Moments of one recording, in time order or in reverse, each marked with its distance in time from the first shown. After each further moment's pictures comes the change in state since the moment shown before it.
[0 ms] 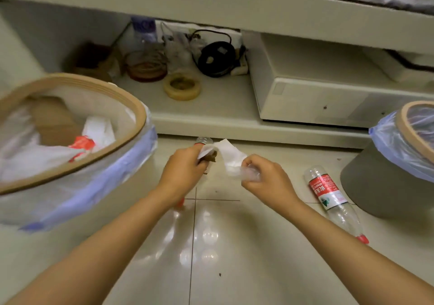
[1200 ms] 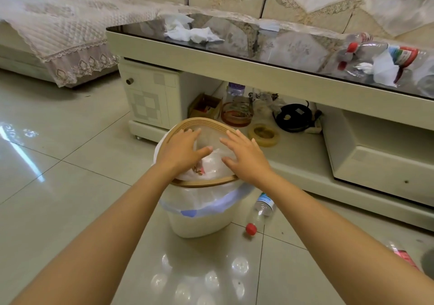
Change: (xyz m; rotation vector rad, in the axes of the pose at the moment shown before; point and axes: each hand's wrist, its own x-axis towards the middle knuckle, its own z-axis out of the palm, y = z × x) left_hand -0.062 -0.073 -0.231 0.266 0.215 -0.236; right_hand 0.069 -0.251 0.078 -0.356 -0.149 -0.538
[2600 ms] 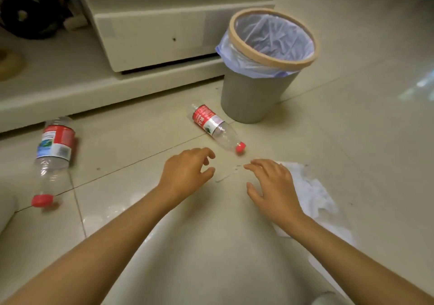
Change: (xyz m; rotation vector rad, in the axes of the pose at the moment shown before) left_hand -0.160 0.304 0.319 -0.005 -0.567 0.845; right_hand -0.494 0.202 0.036 -0.152 0.215 0.952
